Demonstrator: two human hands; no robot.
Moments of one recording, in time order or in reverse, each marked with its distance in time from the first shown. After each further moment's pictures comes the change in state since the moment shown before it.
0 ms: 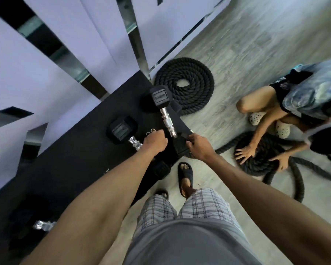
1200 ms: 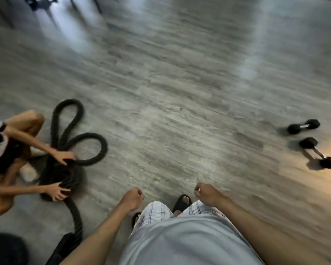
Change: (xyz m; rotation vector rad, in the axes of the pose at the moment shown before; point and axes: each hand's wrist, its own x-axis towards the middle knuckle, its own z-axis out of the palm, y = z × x) left_hand -0.443 0.141 0.507 1.102 -0.630 1.021; right_hand -0.730 0.276 0.434 1.193 0.570 1.134
